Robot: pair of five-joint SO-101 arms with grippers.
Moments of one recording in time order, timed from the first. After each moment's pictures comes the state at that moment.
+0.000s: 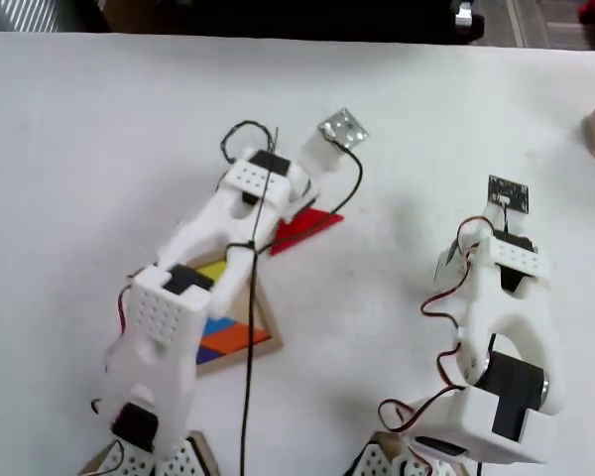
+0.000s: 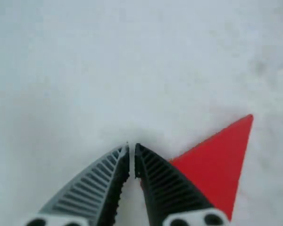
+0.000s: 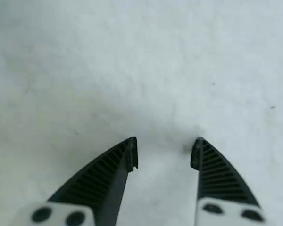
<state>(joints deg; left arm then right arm) 19.1 43.2 -18.4 52.8 -25.9 17.6 -2.2 40.4 50.1 6.2</state>
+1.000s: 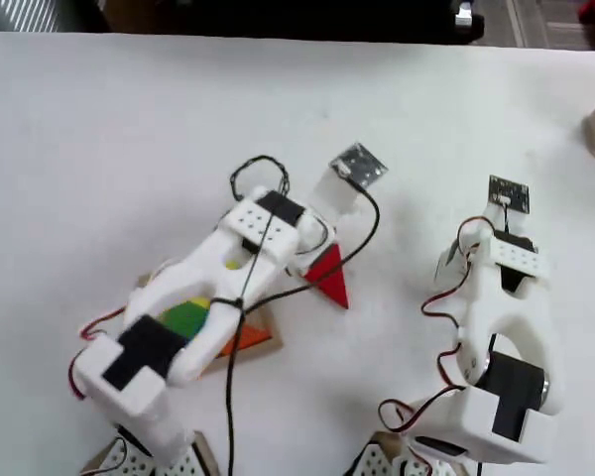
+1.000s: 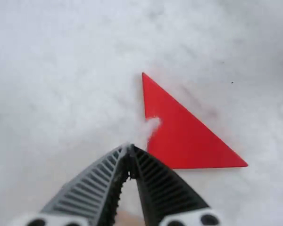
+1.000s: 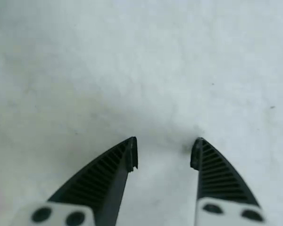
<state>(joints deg) 28.5 11.0 15.0 54.1 -9.8 17.7 -2.2 40.4 50.1 6.2</state>
